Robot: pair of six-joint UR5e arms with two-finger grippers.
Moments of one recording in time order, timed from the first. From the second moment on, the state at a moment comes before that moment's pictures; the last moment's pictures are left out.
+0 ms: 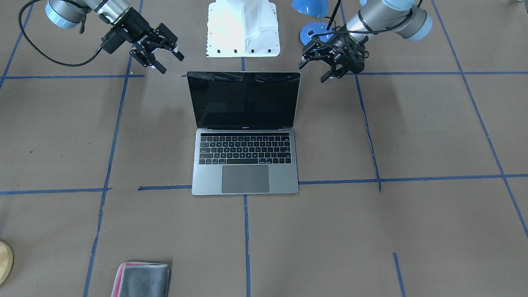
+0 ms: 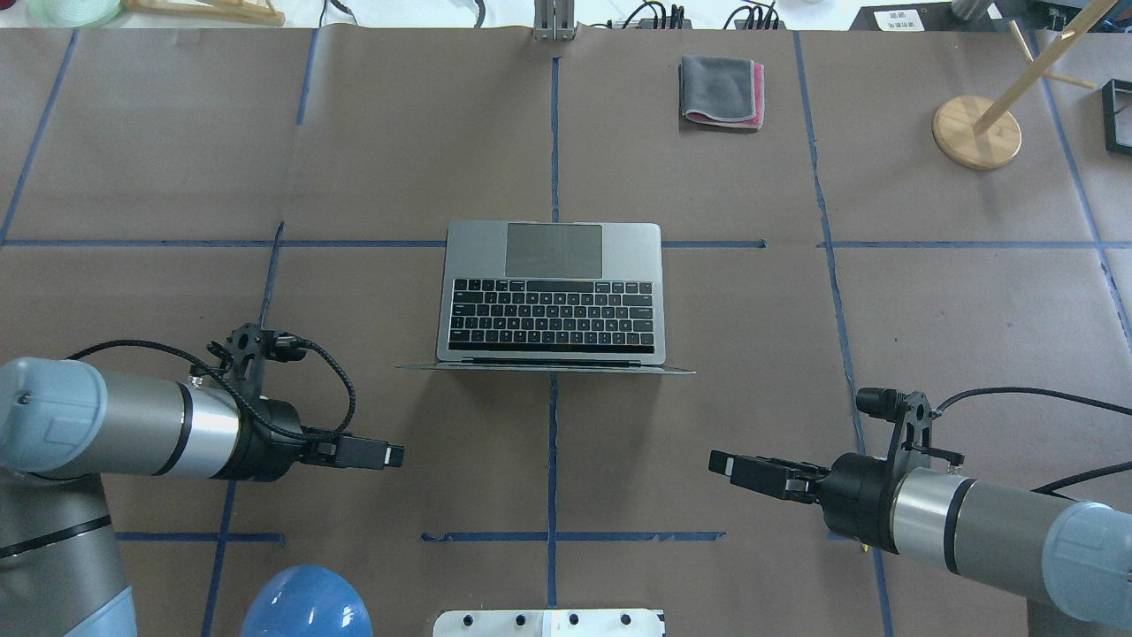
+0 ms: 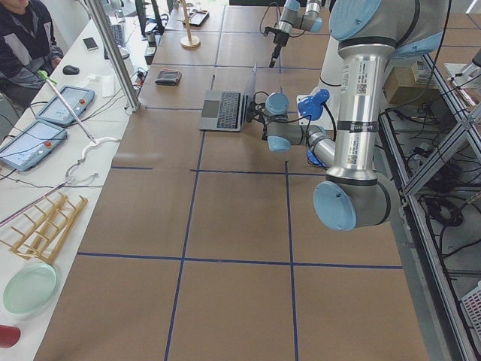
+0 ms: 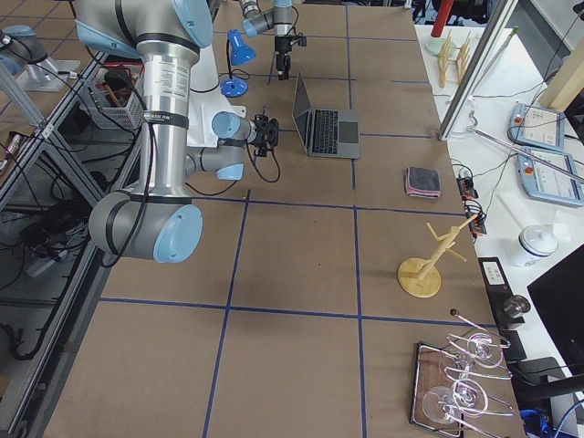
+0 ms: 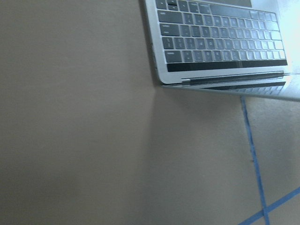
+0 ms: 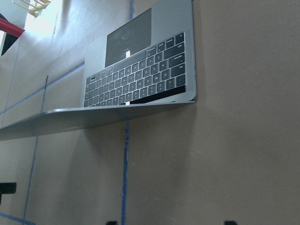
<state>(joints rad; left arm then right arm) -0.41 -1.68 -1.96 -2.45 -1.92 -1.32 0.17 -1.68 2.04 -0.44 1.38 1.56</state>
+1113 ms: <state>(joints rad) -0.40 -1.76 -1.94 -2.45 -1.86 -1.42 0.18 -1.47 2.03 -0.62 1.33 1.58</state>
